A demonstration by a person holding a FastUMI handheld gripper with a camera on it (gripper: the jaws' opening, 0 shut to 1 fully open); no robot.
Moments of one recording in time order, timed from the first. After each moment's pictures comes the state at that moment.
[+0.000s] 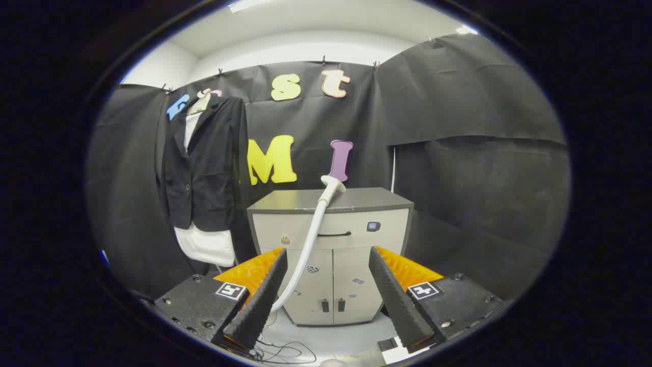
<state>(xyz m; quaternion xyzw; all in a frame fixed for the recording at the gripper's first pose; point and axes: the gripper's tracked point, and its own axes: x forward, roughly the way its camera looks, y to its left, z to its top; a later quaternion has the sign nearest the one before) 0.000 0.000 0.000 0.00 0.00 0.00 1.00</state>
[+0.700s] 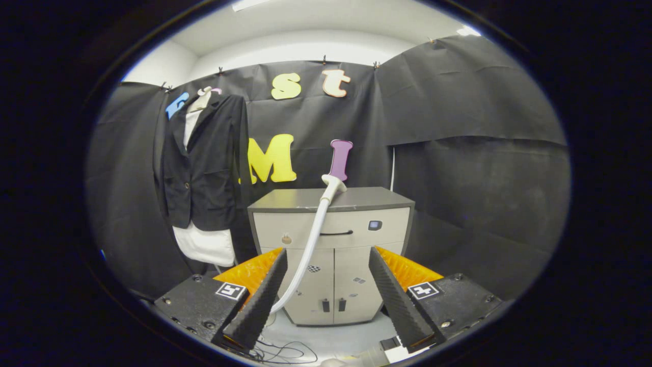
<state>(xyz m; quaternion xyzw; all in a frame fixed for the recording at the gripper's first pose) 0.005 0.015 -0.005 0.00 0.00 -0.01 1.00</state>
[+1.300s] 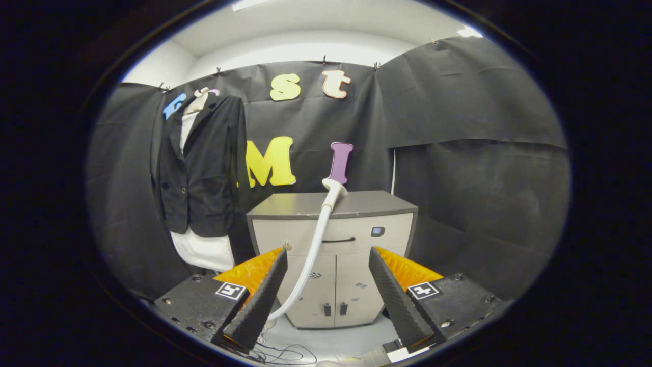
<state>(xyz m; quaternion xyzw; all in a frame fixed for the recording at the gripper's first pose) 0.030 0.023 0.020 0.00 0.00 -0.01 1.00</state>
